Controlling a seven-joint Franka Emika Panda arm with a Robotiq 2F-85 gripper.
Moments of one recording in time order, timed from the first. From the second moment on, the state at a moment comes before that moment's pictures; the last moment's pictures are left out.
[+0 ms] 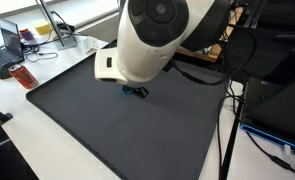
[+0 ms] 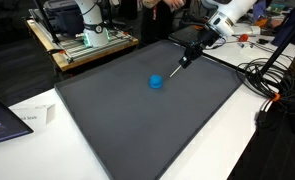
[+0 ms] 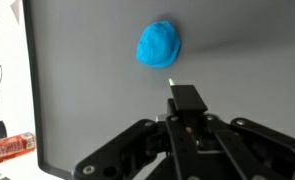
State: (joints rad) arm 0.38 0.91 -0.07 -1.11 -0.39 1.58 0.52
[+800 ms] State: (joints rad) arm 0.44 1.08 -0.12 -0.94 -0.45 1.49 0.52
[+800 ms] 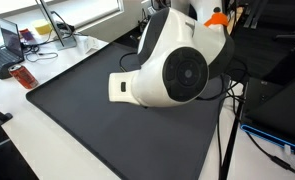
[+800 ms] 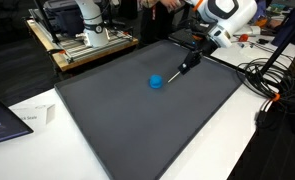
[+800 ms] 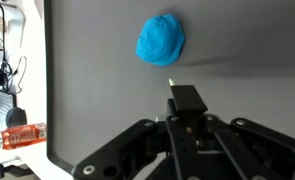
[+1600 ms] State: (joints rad) arm 0.30 1.01 -0.09 -0.87 -0.31 1.49 0.43
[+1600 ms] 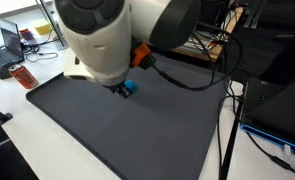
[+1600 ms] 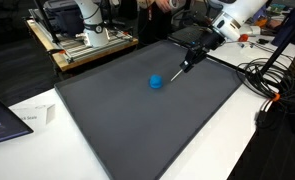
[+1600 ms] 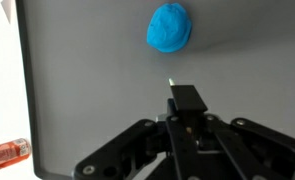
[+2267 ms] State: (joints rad) arm 0.08 0.93 -0.02 -0.89 -0.06 1.50 0.35
